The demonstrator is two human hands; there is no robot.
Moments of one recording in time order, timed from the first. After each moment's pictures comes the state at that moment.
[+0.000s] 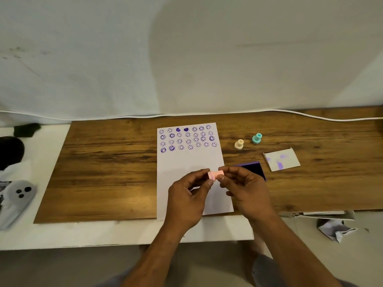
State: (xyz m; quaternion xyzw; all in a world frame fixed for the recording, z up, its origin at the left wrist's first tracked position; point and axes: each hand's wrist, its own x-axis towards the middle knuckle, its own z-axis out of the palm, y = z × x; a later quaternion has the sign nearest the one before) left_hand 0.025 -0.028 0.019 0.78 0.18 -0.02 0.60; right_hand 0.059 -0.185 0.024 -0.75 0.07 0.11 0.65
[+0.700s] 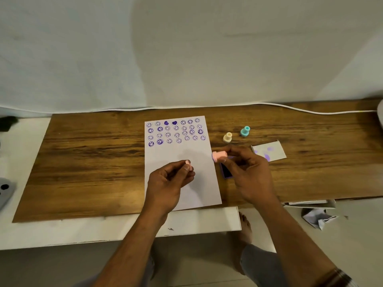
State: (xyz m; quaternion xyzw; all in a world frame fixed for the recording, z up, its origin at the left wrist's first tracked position) left_hand 0.035 -0.012 0.019 0.68 0.25 -0.04 0.69; right_hand 0.079 -0.212 0.035 -0.82 0.06 0.04 0.57
